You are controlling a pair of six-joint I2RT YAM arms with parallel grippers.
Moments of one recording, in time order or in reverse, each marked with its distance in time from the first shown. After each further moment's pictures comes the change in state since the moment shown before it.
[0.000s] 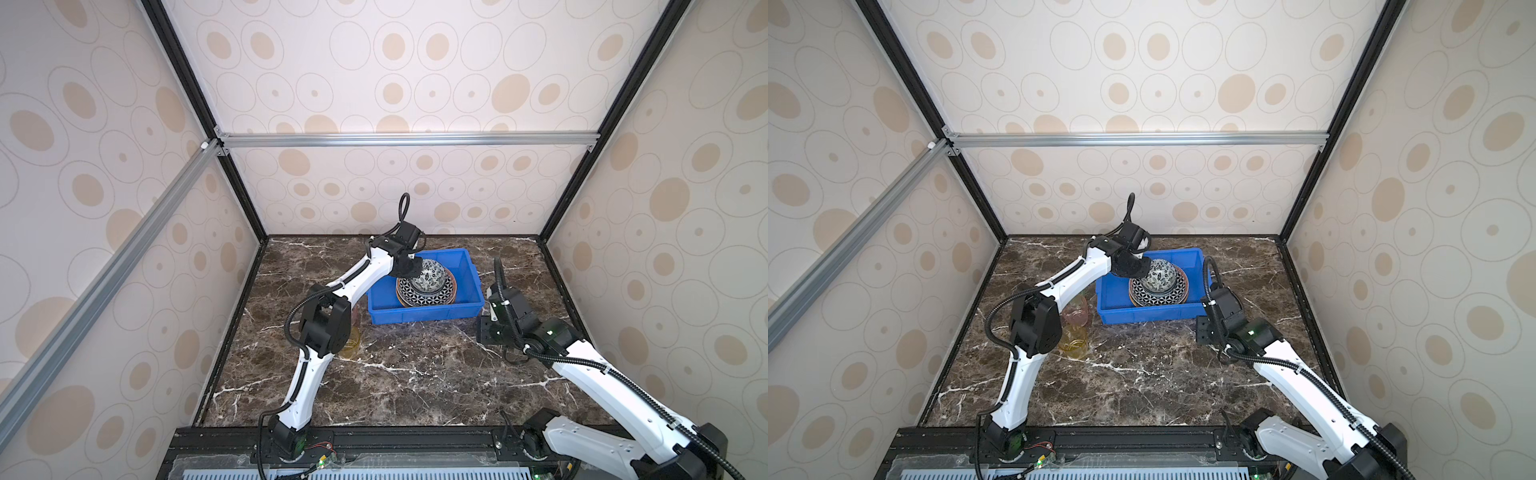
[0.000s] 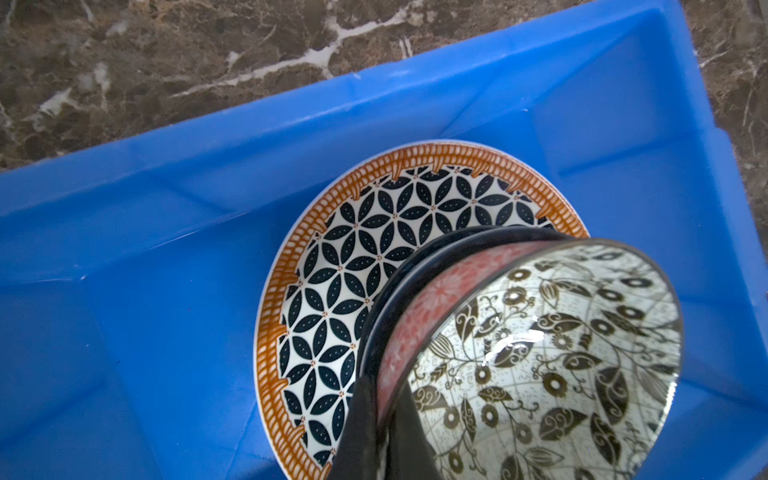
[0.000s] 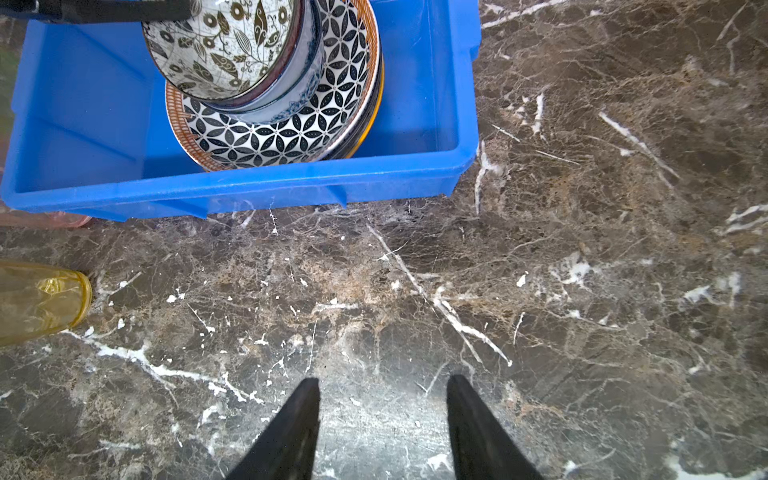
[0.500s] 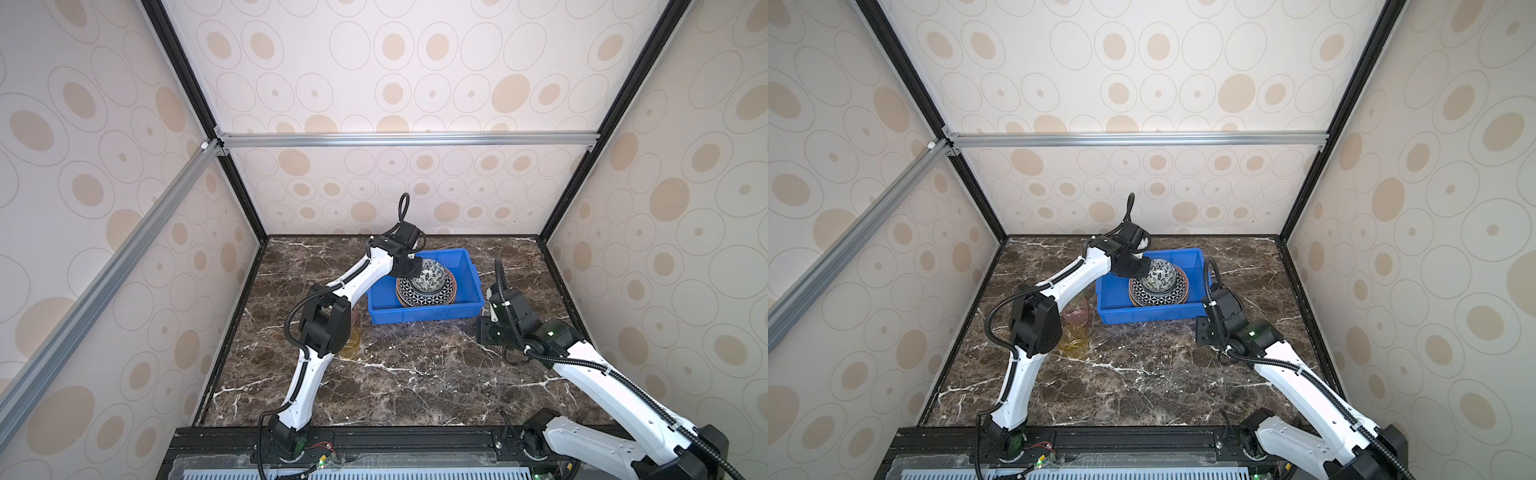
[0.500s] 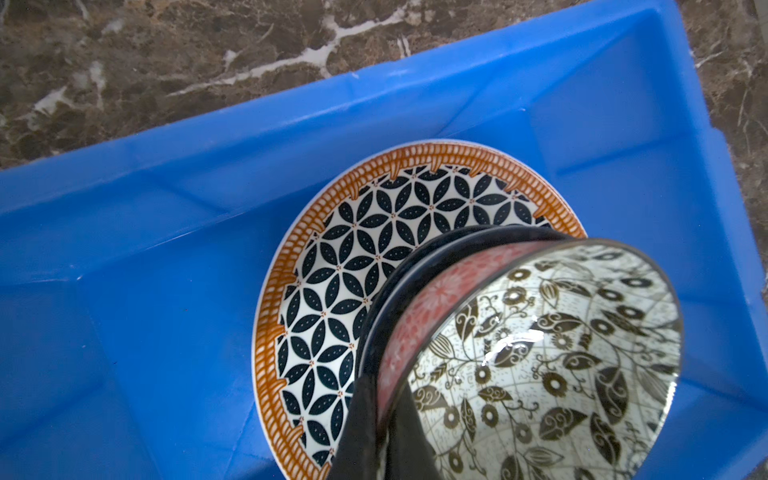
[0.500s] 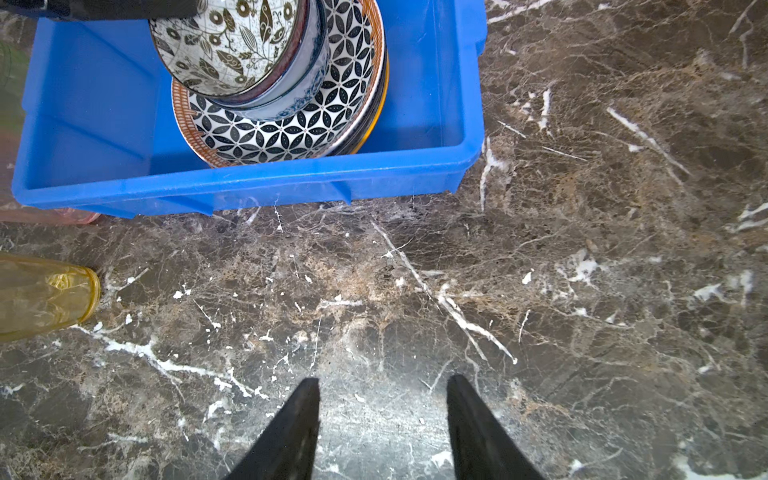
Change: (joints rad) left arm 0.001 0.000 0.000 0.000 0.009 -0.006; right arm 0.000 -0.008 -0.006 0.000 -0.016 0.003
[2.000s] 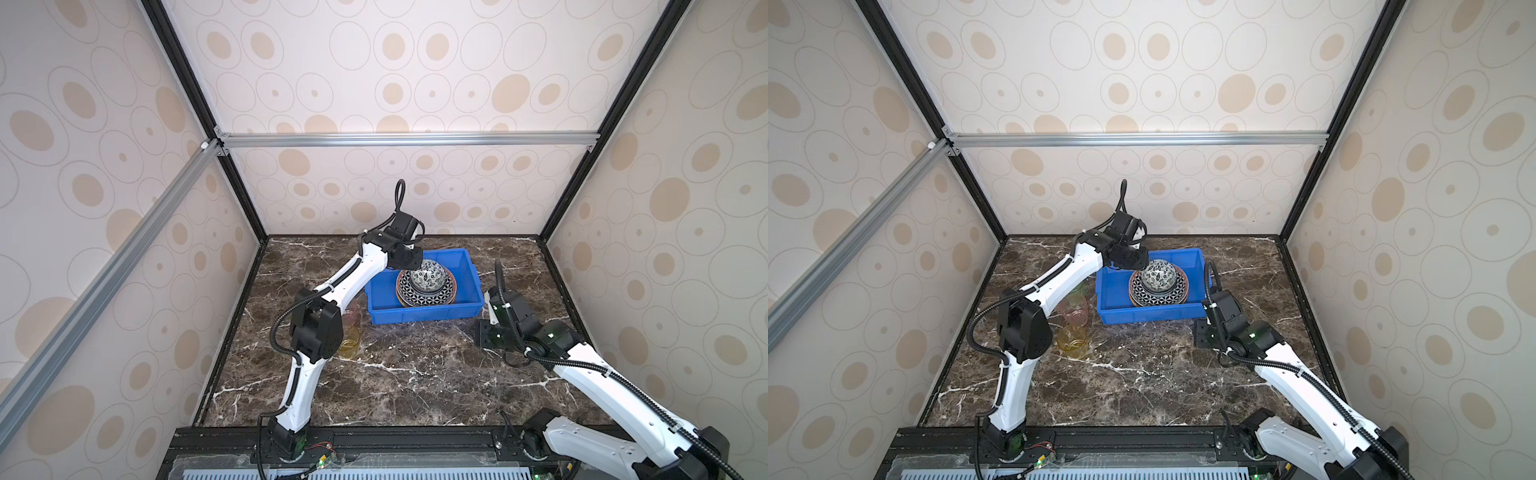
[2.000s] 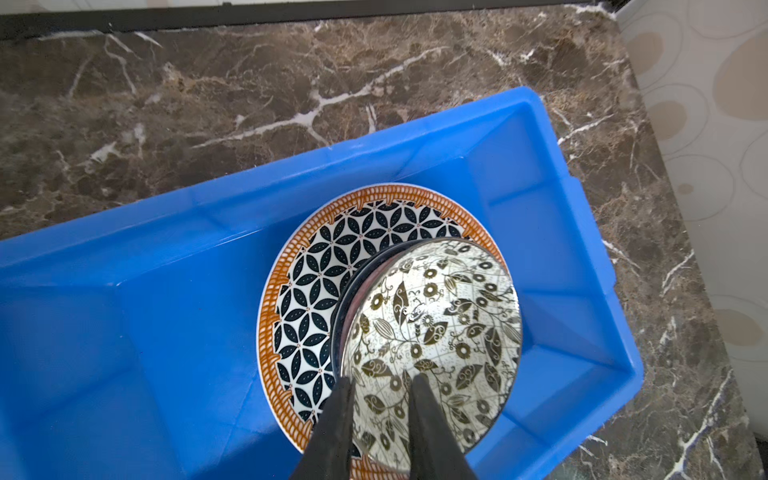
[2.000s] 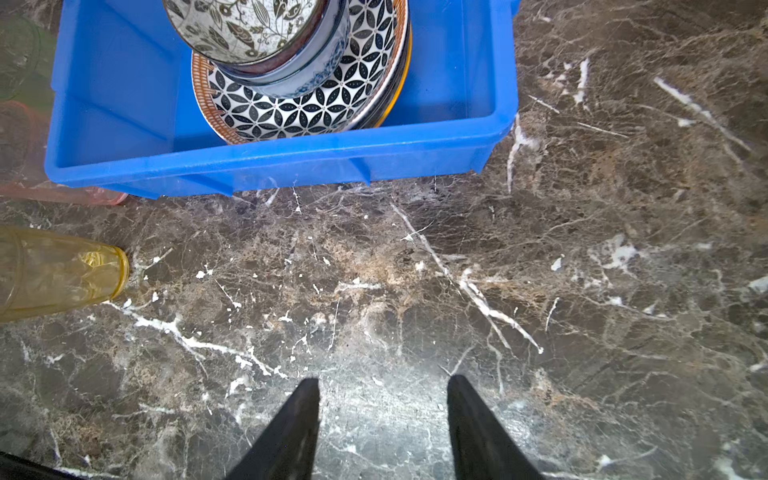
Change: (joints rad) left arm -0.010 -0.123 -0.011 0.008 0.012 -0.017; right arm 0.000 -0.012 -0.016 -0.001 -0.075 0.015
